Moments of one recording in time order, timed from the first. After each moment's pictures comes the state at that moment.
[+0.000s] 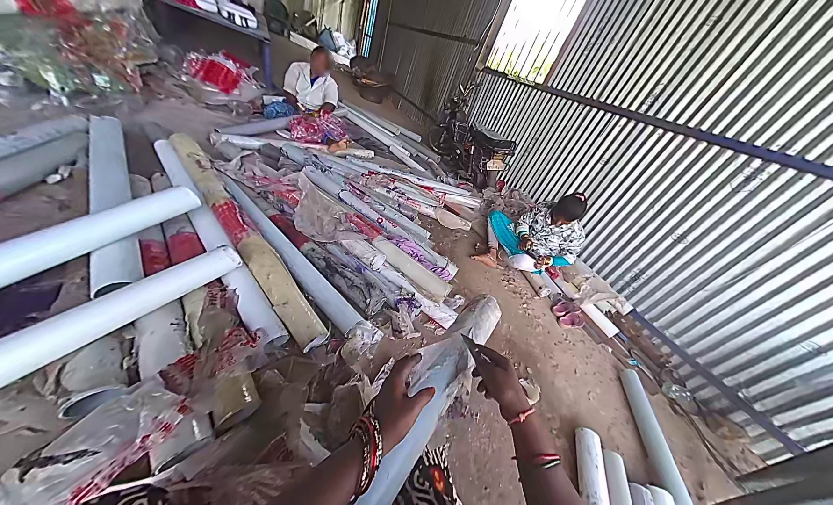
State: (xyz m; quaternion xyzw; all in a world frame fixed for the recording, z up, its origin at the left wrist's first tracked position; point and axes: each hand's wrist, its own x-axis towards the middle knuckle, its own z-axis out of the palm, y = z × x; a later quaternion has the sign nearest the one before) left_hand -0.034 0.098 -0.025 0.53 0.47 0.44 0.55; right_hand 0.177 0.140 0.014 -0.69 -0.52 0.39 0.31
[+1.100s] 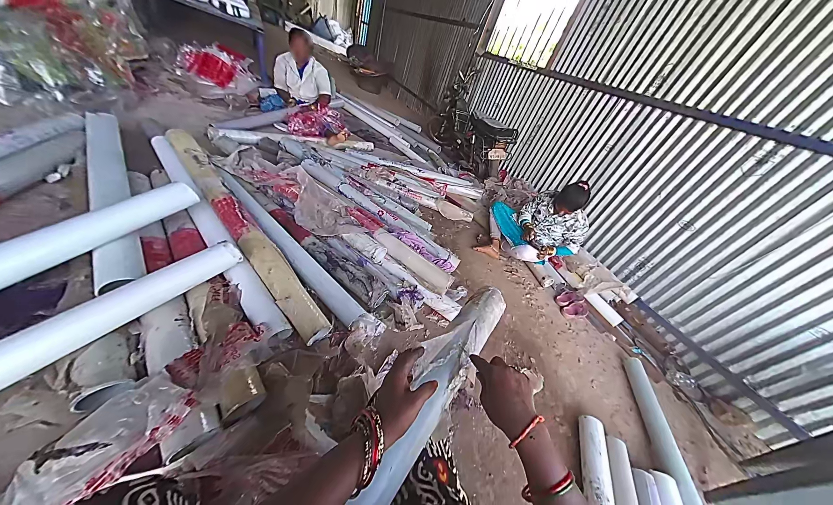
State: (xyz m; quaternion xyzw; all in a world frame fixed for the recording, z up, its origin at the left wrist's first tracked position) left_hand -0.031 0.096 -0.023 0.54 0.47 0.44 0.55; right_hand 0.147 0.105 0.056 -0.73 -0.66 0.10 -0.15
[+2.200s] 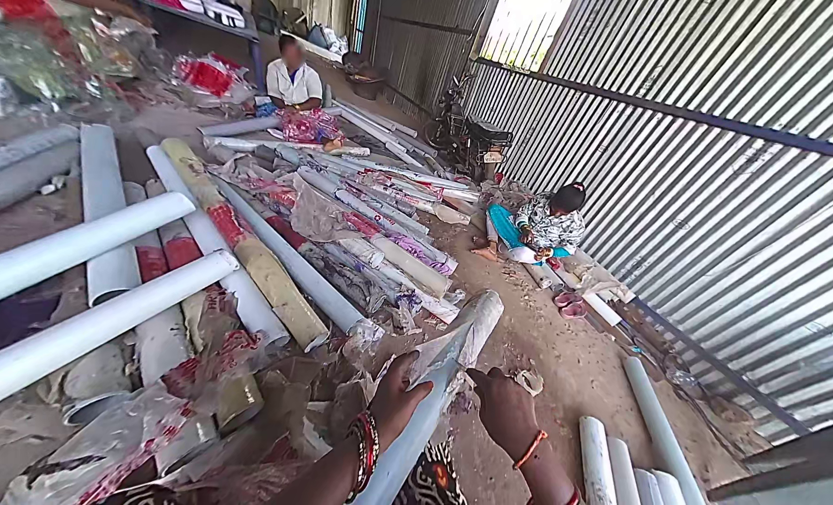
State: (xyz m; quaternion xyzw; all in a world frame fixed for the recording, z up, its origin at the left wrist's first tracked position) left_hand -0.028 0.097 -0.024 0.50 0.47 0.45 0.57; right_hand 0.149 0.085 0.059 -0.72 -0.68 0.10 -0.14
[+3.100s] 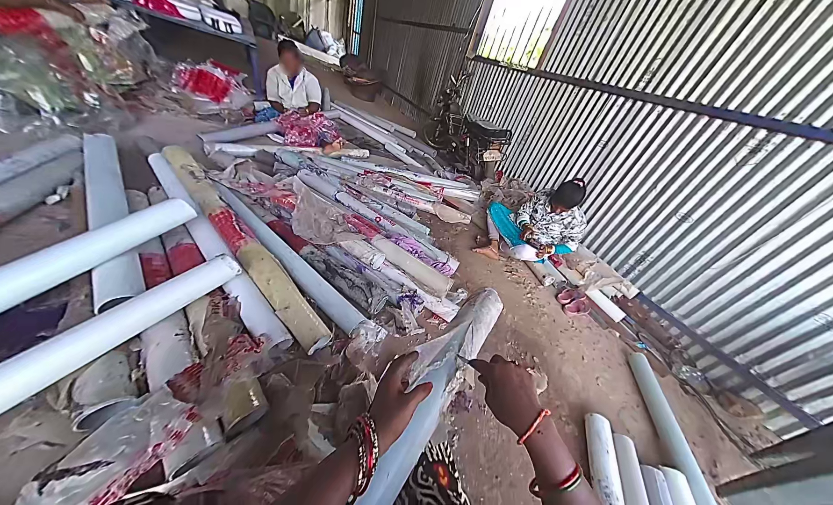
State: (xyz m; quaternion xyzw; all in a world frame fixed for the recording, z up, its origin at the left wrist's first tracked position) left_hand -0.029 0.095 -0.020 0.50 0.48 0.44 0.56; right_hand 0.160 0.106 0.066 -0.69 -0.70 0.10 -0.16
